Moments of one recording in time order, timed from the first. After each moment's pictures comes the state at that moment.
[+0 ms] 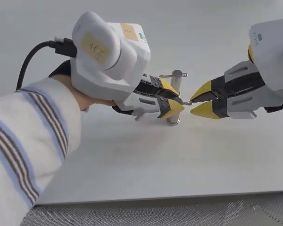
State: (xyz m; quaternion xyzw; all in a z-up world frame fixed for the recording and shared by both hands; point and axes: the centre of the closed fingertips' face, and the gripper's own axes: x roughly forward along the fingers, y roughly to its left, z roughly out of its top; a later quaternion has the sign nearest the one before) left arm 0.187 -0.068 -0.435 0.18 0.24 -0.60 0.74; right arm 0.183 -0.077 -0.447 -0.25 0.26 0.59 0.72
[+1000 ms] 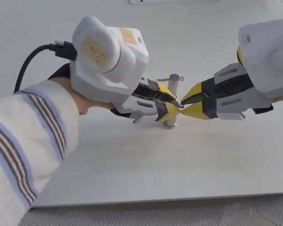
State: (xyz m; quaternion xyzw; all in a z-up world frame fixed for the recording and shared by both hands) left arm 0.185 -0.067 -0.433 0.18 0.24 -0.60 0.74; right arm 0.178 -0.061 -0.437 -0.25 0.25 0.60 0.71
